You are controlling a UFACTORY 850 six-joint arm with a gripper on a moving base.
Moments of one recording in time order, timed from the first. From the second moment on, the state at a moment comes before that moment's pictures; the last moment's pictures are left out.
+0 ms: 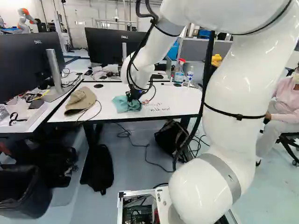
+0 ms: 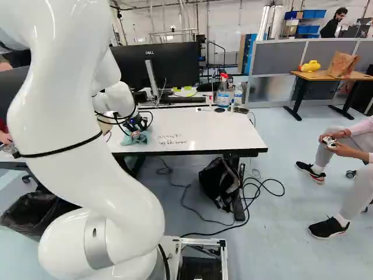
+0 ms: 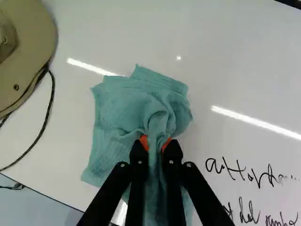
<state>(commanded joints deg) 19.5 -12.5 -49.9 0.0 -5.1 0.0</state>
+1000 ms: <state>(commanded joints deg) 24.6 -14.0 -51.6 0.0 -5.1 0.0</state>
